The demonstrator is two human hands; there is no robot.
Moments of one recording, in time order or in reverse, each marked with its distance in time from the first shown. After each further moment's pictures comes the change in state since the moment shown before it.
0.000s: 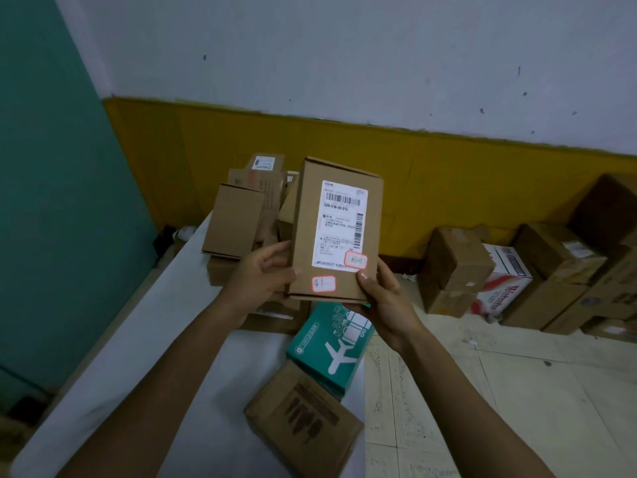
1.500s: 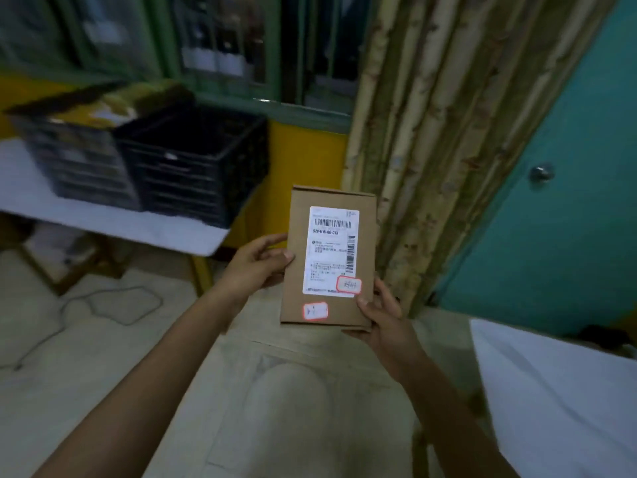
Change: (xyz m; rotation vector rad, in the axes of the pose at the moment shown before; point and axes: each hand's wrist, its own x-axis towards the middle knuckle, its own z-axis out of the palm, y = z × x) left_hand -0.651 -0.053 -0.055 -0.196 1.702 -0.002; right_hand -0.365 0.197 0.319 -0.279 -1.480 0.534
